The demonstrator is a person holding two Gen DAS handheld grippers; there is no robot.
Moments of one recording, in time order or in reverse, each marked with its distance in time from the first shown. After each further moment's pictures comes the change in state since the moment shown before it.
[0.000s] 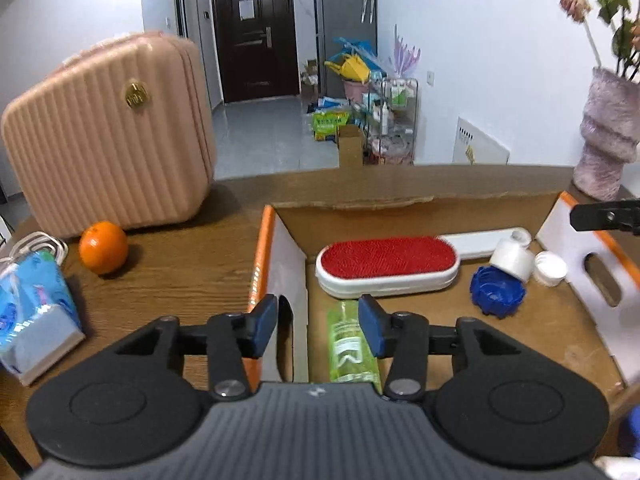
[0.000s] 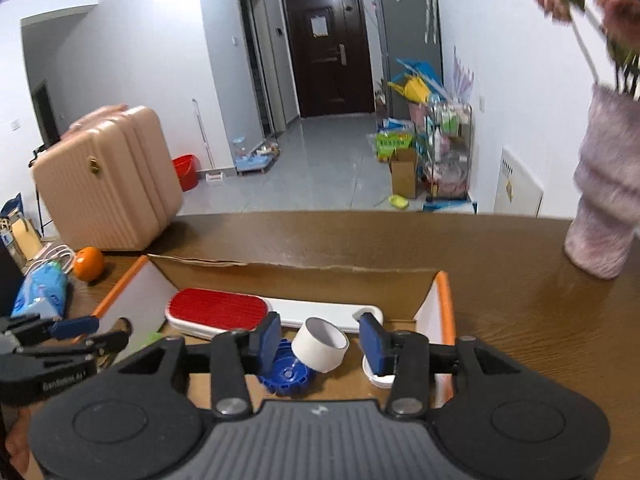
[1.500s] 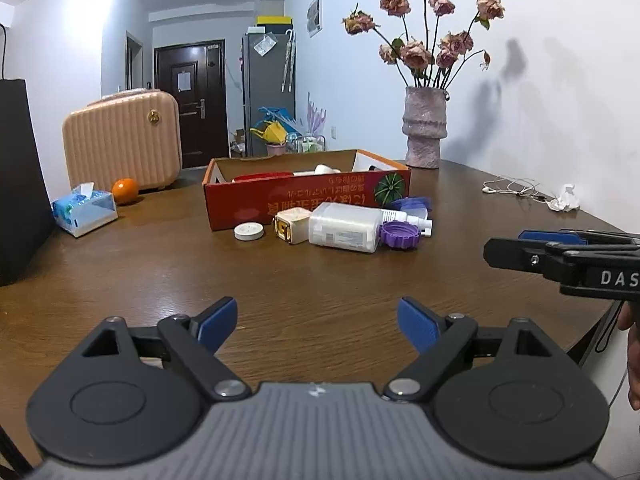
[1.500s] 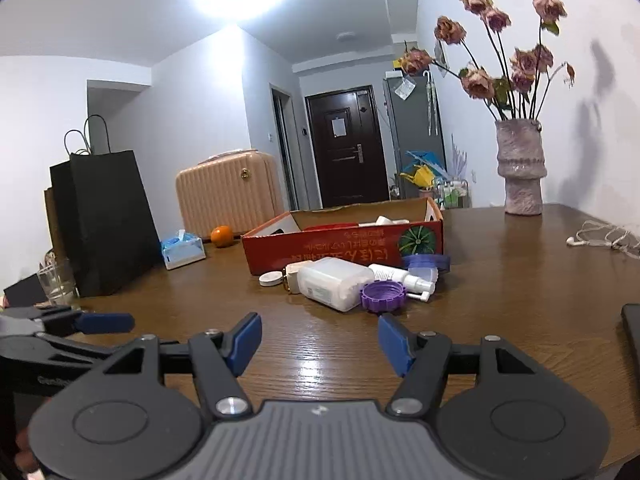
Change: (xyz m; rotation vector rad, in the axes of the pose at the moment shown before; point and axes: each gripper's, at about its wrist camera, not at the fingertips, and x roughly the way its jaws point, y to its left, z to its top) left arm -0.308 -0.037 -0.280 0.081 -0.243 -0.218; right arm -0.297 0.103 -0.333 0.016 -0.339 0.057
